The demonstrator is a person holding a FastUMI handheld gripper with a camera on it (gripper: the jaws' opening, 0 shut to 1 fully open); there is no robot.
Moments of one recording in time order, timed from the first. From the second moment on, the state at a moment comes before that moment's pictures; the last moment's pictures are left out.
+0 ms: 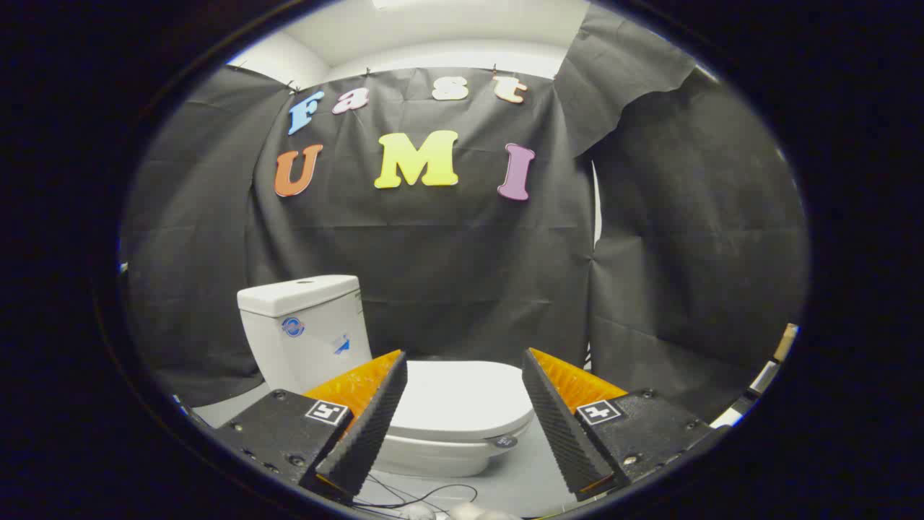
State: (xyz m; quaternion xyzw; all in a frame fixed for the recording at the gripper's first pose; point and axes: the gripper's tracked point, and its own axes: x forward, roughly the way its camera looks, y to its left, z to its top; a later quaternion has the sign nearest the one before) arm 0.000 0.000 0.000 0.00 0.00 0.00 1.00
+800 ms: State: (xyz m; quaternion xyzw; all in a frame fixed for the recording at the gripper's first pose) arm 0.007 0.012 0.006 0.01 0.00 0.01 1.00
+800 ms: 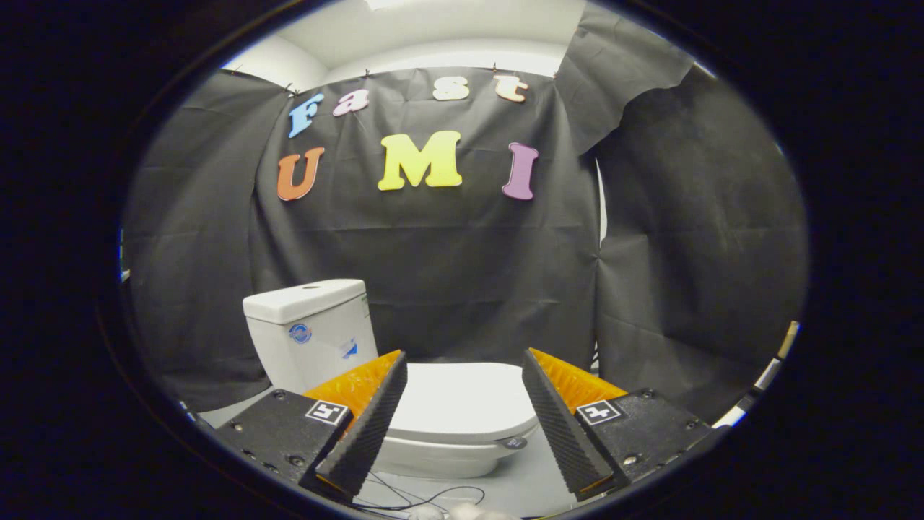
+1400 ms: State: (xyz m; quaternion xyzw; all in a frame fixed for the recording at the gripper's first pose) arm 0.078 -0.017 -0.033 0.09 0.03 0.02 1.00
